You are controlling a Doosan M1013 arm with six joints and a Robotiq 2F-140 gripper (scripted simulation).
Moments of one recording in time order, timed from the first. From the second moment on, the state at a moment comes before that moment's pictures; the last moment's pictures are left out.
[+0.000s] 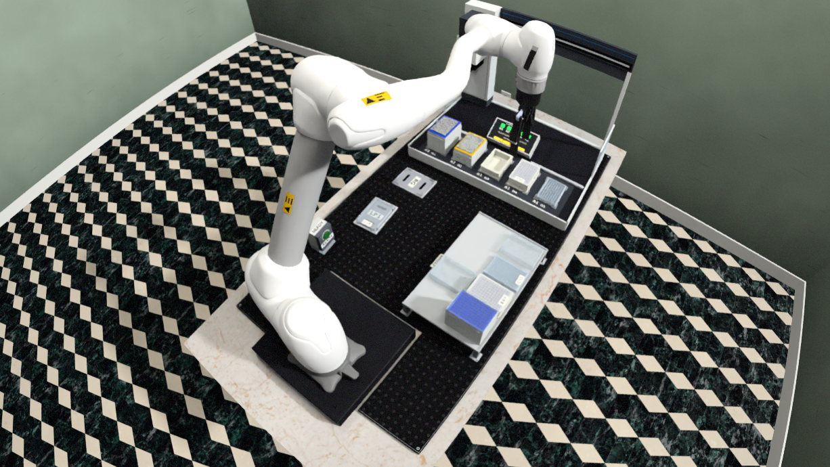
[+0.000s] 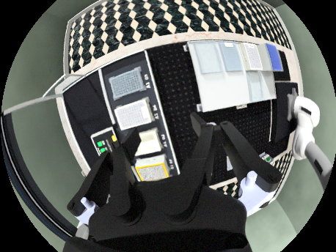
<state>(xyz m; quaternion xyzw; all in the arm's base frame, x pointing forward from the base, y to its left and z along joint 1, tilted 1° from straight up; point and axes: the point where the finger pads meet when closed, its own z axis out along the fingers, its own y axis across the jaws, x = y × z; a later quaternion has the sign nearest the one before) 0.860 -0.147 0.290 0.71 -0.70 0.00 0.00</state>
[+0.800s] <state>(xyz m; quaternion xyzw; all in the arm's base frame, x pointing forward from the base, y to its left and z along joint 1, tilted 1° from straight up) 0.859 -0.146 0.290 0.56 -0.83 0.00 0.00</state>
